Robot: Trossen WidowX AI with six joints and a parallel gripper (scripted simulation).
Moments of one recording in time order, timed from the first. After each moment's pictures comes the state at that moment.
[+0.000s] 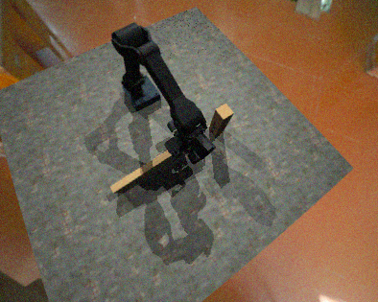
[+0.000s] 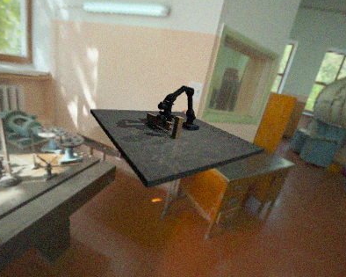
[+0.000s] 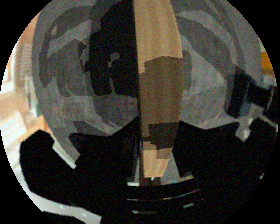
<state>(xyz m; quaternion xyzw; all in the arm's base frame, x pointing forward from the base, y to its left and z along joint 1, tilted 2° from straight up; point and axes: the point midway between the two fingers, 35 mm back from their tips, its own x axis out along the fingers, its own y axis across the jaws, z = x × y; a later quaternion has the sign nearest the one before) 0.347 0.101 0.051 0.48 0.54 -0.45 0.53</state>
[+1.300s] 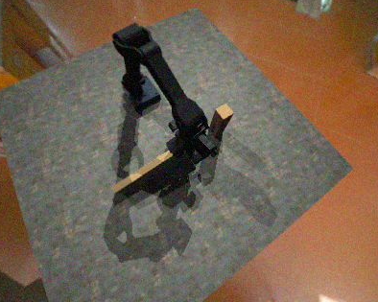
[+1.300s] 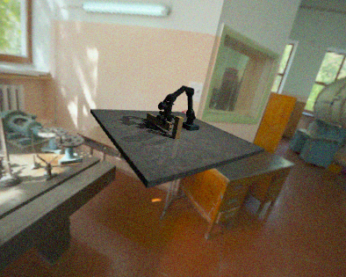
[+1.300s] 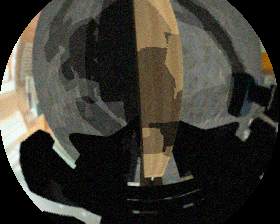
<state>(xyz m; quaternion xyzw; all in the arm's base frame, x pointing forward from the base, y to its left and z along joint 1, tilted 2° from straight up) 0.349 0.106 0.052 0.48 0.54 -0.44 0.53</state>
